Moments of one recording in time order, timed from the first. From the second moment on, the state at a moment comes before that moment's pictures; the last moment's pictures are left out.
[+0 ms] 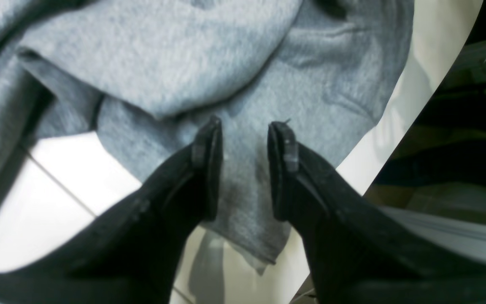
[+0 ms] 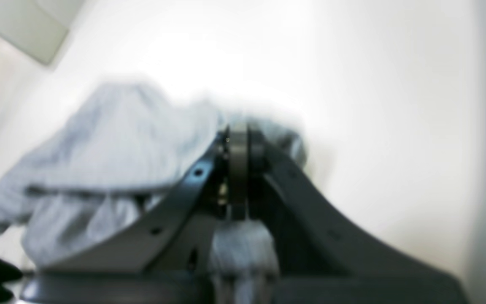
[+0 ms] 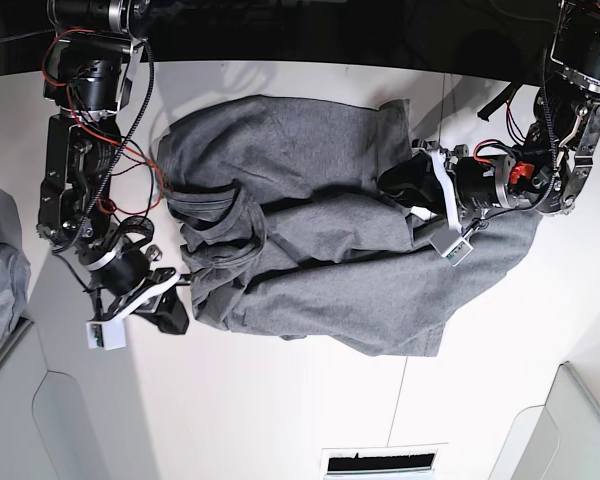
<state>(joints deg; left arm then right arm) -0.7 -28.9 11.7 78.9 -49.8 -37.9 48.6 12.7 1.2 13.7 72.4 20.4 31.7 -29.7</state>
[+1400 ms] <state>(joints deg) 3.7 -24.2 11.7 78.9 -51.2 -37.9 48.8 9.9 4.5 3.5 56.8 16.8 32.2 -20.3</state>
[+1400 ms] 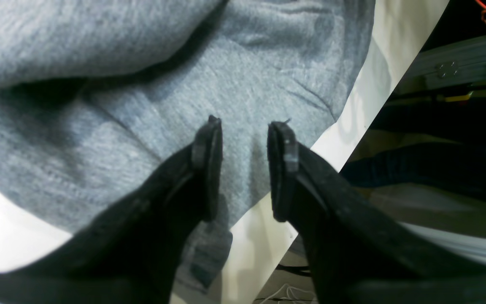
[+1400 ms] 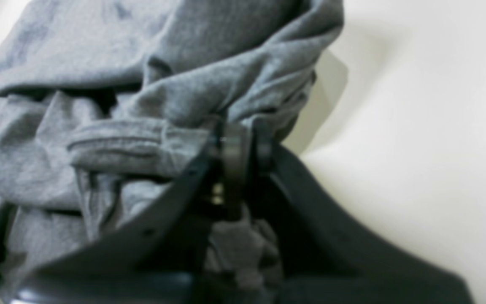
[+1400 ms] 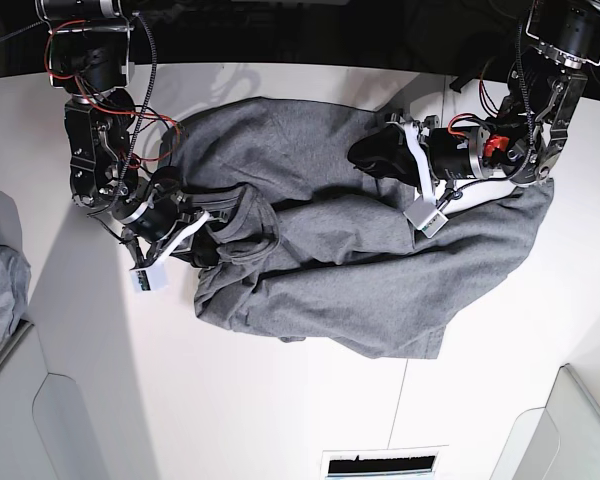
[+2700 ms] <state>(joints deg) 10.2 -20.4 11.7 69.4 -43.8 -42.7 40.2 12.6 4.8 9.5 73.9 16.5 32.2 -25.0</state>
